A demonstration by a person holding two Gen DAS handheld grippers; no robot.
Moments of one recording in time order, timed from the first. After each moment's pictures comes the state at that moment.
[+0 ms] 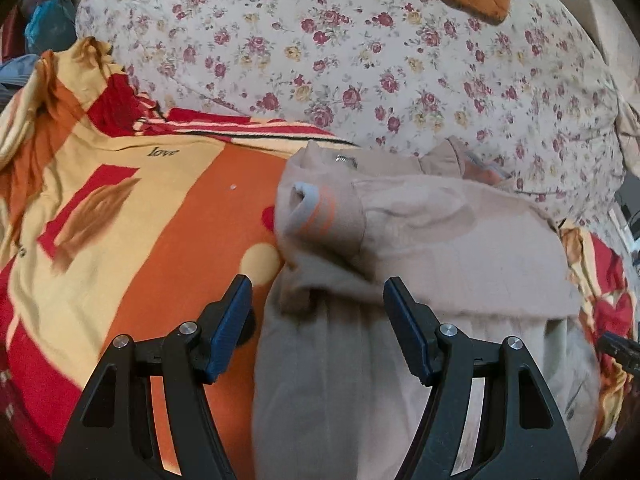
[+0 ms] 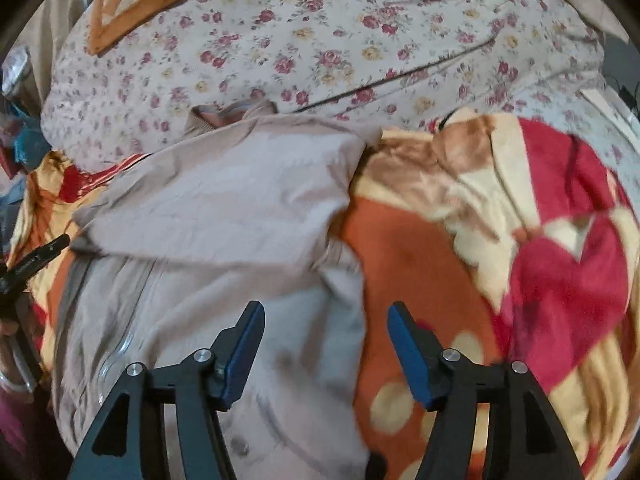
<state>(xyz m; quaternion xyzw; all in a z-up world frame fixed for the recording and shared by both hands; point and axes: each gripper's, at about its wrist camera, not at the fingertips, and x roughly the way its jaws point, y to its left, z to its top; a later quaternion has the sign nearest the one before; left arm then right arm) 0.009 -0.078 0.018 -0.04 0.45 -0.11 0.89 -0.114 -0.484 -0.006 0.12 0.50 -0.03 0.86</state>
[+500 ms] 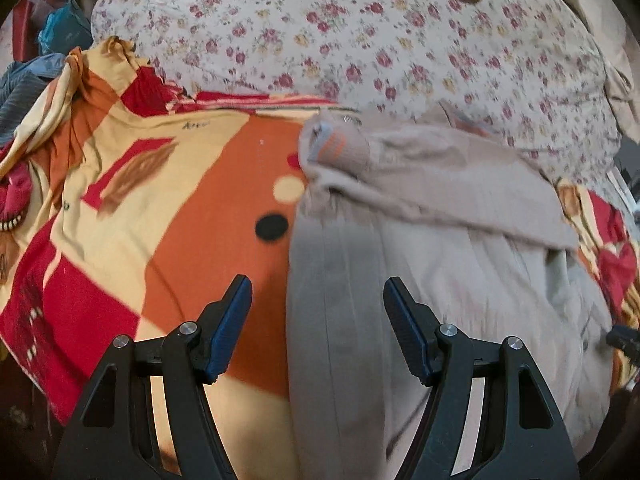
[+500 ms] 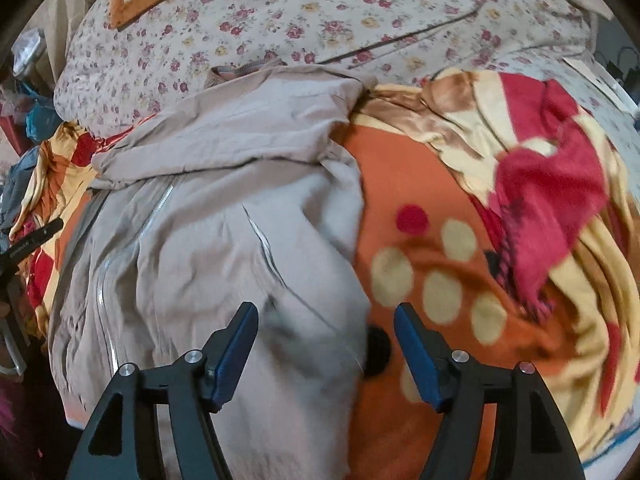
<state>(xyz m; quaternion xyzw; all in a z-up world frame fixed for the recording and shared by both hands) -0.067 -0.064 0.018 0.00 0.46 -0.10 0.88 -0.195 -0.479 -0.016 0.12 0.52 -0.03 0.85</state>
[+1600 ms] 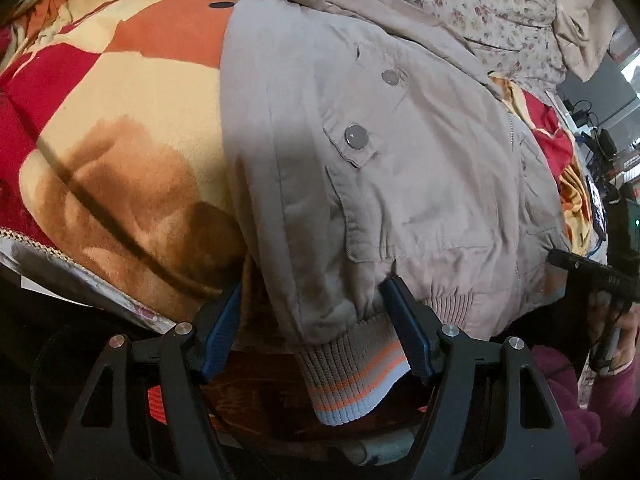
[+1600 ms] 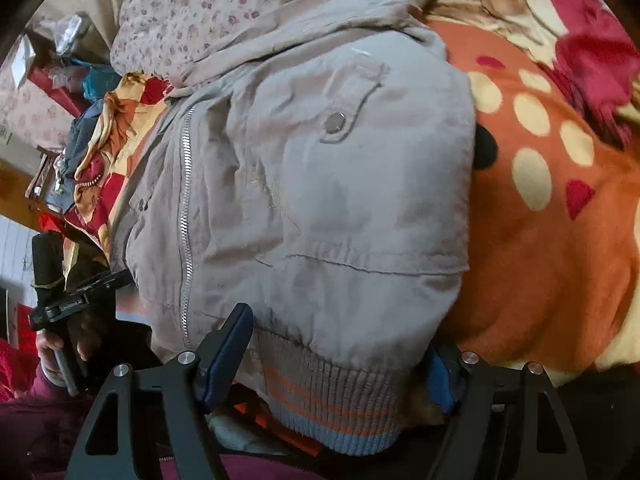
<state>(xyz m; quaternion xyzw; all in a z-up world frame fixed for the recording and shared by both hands) -0.220 -0.053 -0.036 -0.05 0.58 -0.21 0.79 -0.265 -0.434 -0.050 0.19 0.56 0.12 0.80</state>
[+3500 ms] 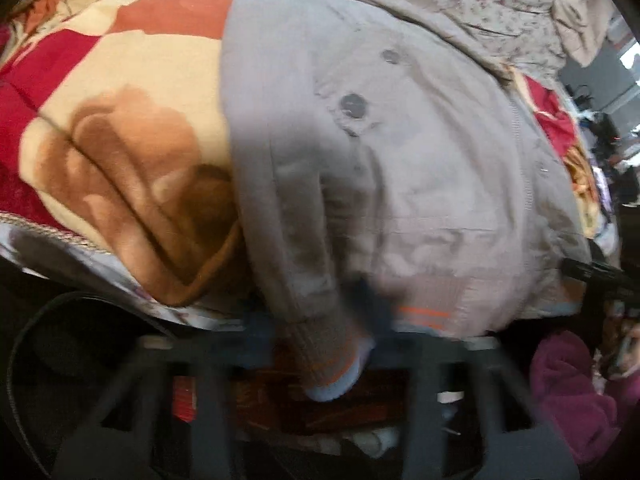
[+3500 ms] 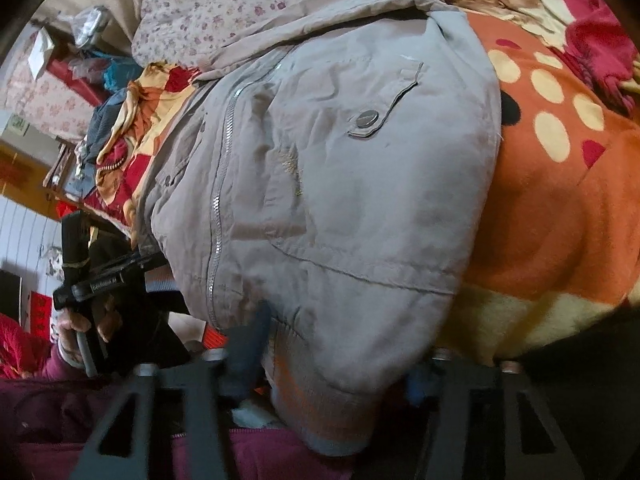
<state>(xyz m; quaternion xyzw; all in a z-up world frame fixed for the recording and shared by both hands) -0.235 -0.041 -0.050 -0.03 0.58 -0.22 0.78 -0.299 -0.403 -0.045 0.18 0.55 0.15 0.80</state>
